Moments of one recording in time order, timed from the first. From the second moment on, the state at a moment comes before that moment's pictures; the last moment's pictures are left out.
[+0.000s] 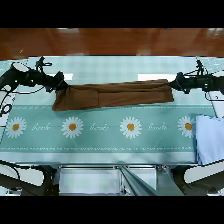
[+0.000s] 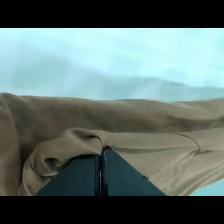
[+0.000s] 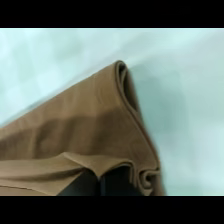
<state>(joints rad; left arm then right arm) 0.16 -1.71 1.32 0.85 -1.03 -1.40 -0.36 -1.77 1.31 -0.68 1.02 1.20</state>
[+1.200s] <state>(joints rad) 0.07 -0.95 0.75 1.08 -0.86 -1.59 -0.59 -1.74 1.22 -0.65 1.19 1.17</state>
